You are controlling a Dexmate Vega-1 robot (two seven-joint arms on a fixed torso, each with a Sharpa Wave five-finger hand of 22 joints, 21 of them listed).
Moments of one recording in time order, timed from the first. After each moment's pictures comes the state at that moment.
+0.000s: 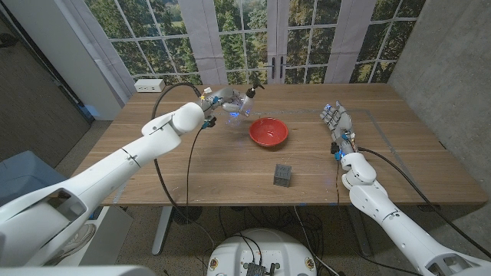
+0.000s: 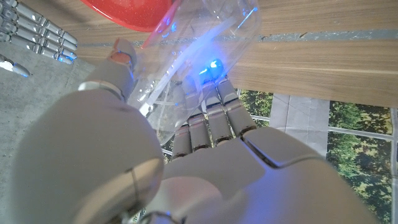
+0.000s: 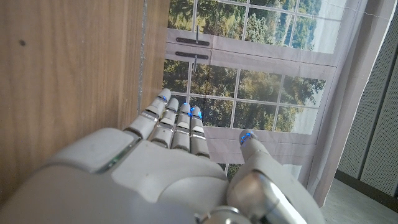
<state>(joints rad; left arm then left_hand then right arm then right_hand) 0.59 0.74 0.67 -1.77 0.17 0.24 -0.06 0.96 -0.02 0.54 -0.25 0.17 0.54 0.14 0.47 0.24 0.66 0.03 0.33 0.28 0.75 0.10 0.27 0.22 0.58 0.01 0.46 0.19 -0.97 -0.42 -0.31 -1.33 0.67 0.45 -0.11 0.21 0.15 0.45 0.01 0.18 0.33 0.08 0.20 0.19 0.33 0.05 0.21 0.22 0.23 -0.01 0.26 0.35 0.38 -0.01 0.21 0.17</state>
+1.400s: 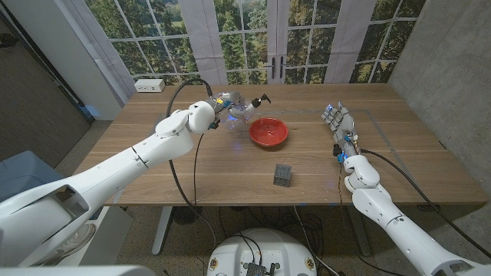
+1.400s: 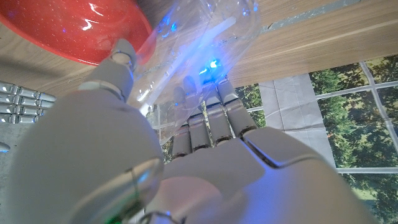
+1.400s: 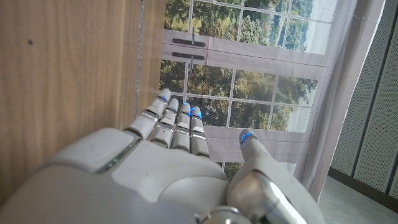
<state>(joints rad) 0.54 0.75 0.78 -1.92 0.48 0.49 -0.17 0.96 -0.02 0.54 -0.24 0.17 0.54 0.14 0.47 0.25 0.66 0.03 0.32 0.29 0.75 0.10 0.27 0.22 0.58 0.01 0.48 0.19 -1.01 -0.44 -0.29 -1.37 0.68 0.46 -0.10 0.21 0.15 0.45 0.00 0.18 0.33 0.08 0.20 0.19 0.33 0.05 0.21 0.22 0.23 -0.01 0.26 0.35 0.38 -0.01 0.20 0.17</state>
